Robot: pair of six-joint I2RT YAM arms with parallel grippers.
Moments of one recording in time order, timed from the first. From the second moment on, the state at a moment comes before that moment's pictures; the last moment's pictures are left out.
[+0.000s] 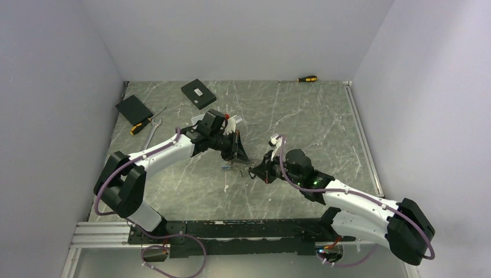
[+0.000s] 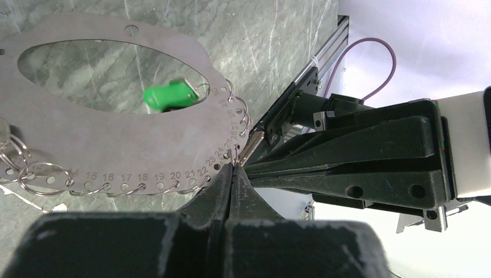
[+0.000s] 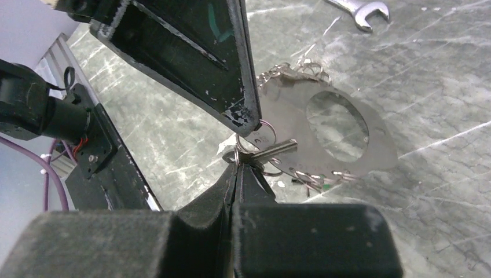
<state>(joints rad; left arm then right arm) -0.64 1.55 1.05 -0.28 0.68 -0.73 0.81 0.98 0.43 0.21 -0.19 0.40</state>
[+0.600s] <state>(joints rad) -0.64 1.51 1.00 -0.22 0.68 -0.72 0.81 0.97 0.43 0.16 -0.14 0.42</state>
